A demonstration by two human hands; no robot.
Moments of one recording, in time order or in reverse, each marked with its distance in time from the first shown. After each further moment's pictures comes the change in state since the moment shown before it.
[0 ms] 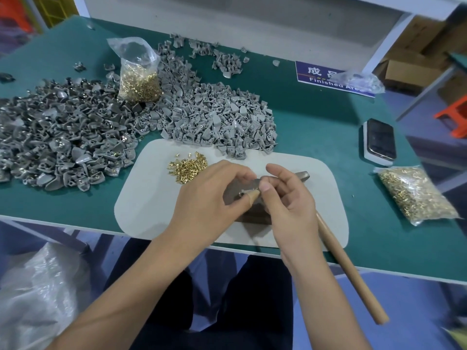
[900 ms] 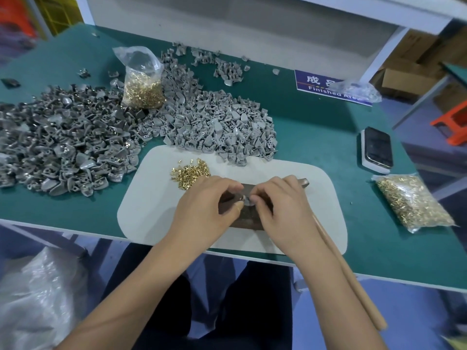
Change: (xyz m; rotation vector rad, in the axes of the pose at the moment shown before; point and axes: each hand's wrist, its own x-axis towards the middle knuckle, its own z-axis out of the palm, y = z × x) left_hand -0.005 -0.023 0.004 0.117 -0.129 -0.138; right_hand 0.026 0.003 -0.017 -1.106 -0.243 -0.457
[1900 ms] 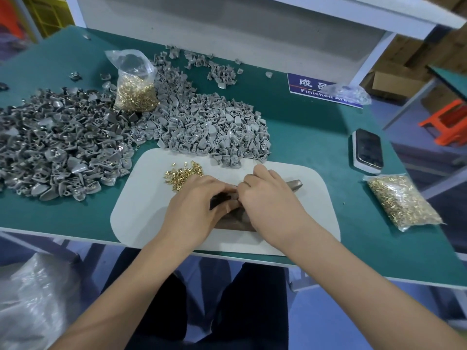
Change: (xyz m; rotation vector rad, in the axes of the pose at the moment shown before) left_hand 0.008 -0.006 -0.001 -0.036 0.022 0.009; right_hand 0.036 -0.047 -0.030 -0.633 -0.477 -0.257
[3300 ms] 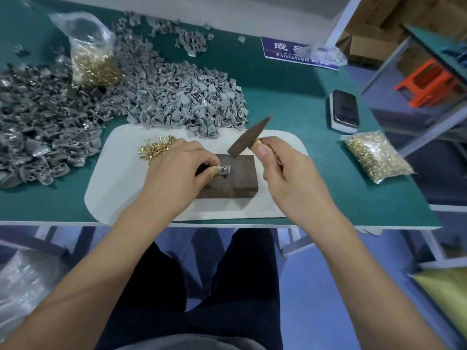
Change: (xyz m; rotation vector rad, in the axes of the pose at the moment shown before) left_hand 0.010 0.005 -0.003 0.253 -0.074 0.162; right_hand -0.068 0.018 0.023 0.882 0.400 0.500
